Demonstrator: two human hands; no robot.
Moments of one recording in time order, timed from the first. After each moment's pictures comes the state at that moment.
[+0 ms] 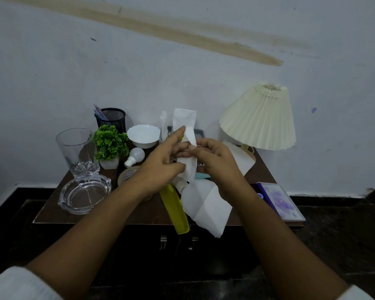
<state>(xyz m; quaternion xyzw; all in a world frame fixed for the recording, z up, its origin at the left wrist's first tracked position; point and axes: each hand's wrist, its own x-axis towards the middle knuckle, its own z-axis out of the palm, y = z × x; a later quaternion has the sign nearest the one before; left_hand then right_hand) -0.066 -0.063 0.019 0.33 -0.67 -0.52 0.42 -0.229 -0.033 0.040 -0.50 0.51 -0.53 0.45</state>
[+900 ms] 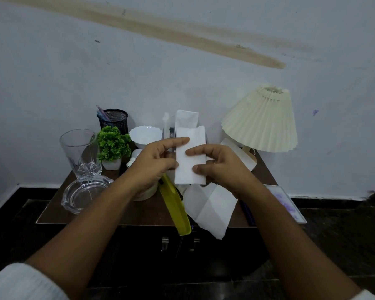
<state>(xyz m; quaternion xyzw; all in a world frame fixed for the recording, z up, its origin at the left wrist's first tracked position) -0.051 -0.066 0.030 0.39 -0.62 -0.53 0.43 -0.250 -0.035 0.043 -0.61 0.54 -0.41 0.41</state>
